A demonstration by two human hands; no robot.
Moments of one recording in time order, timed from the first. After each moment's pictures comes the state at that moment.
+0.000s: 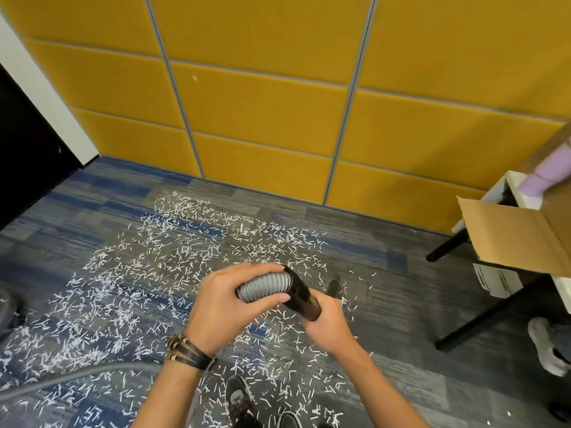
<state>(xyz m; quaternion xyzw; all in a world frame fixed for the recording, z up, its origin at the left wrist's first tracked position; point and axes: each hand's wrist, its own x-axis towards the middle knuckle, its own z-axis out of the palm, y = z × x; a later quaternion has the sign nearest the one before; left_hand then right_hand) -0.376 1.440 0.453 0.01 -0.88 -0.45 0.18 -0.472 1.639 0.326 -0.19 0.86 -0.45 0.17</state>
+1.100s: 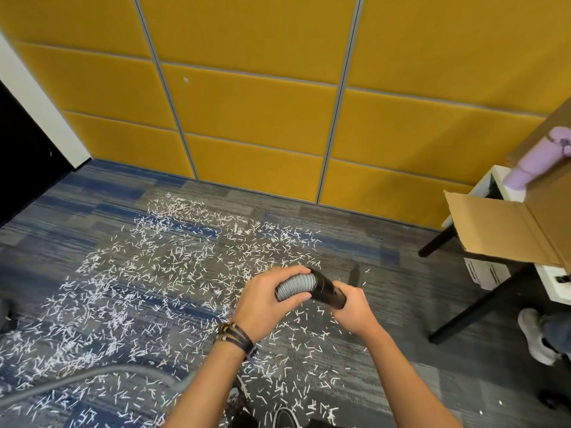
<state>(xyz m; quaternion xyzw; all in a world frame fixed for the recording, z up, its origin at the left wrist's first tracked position) -0.405 1.501 0.402 0.03 -0.89 -0.45 0.06 -0.512 1.717 0.304 -0.17 0.90 -0.37 0.16</state>
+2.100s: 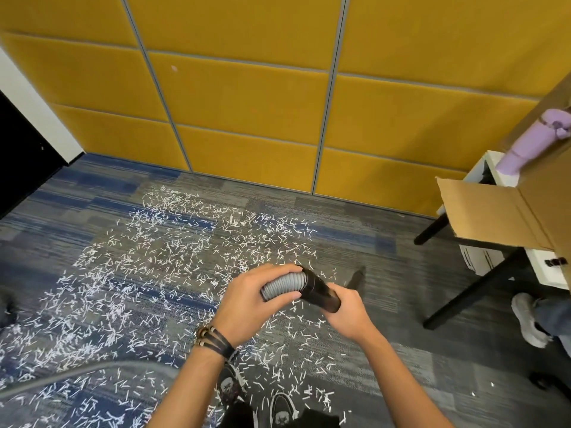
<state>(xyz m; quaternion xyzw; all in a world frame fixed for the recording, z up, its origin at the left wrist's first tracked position) -0.383 1.515 0.417 0.00 -0.88 -0.47 0.06 -0.482 1.740 0.306 -0.17 0.89 -0.39 0.17</state>
